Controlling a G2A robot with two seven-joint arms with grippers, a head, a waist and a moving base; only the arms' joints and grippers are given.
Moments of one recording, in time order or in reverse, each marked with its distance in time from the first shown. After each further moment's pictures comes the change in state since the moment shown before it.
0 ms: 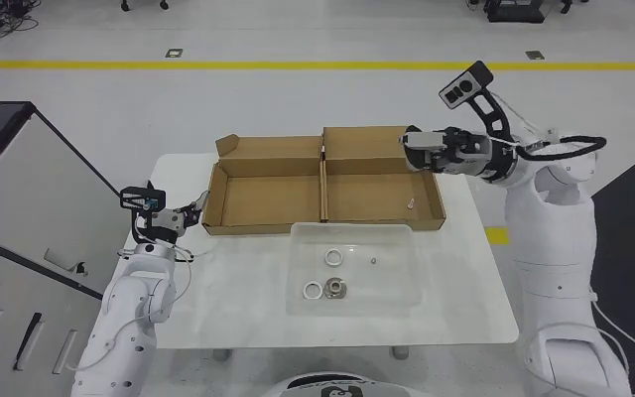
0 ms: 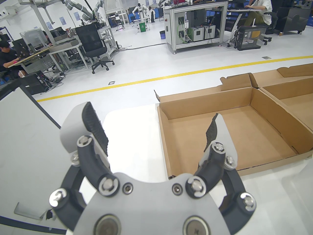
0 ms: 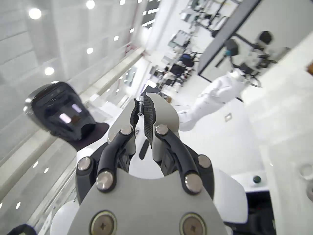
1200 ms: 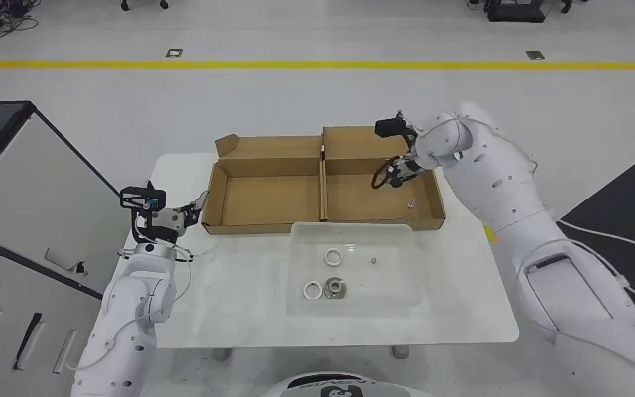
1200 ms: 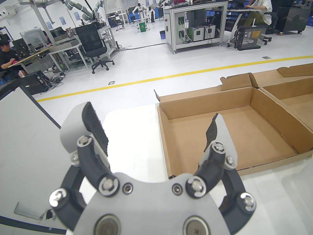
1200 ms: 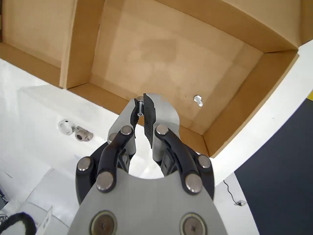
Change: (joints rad) left arm 0.000 0.000 0.000 0.000 0.000 0.000 0.000; right arm 0.467 -0.032 -0.725 0.661 -1.211 -0.180 -0.105
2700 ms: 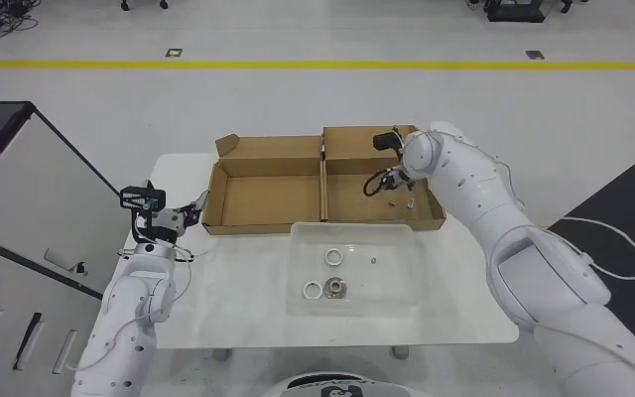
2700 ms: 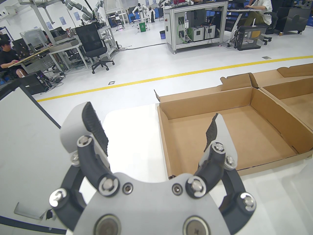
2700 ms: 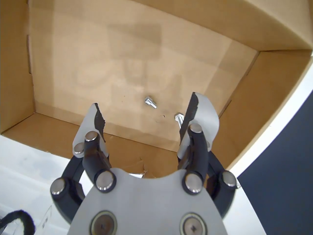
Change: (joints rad) left arm 0.000 0.000 0.000 0.000 0.000 0.000 0.000; right arm 0.084 -0.119 -0.122 0.340 -0.041 -0.049 -0.186
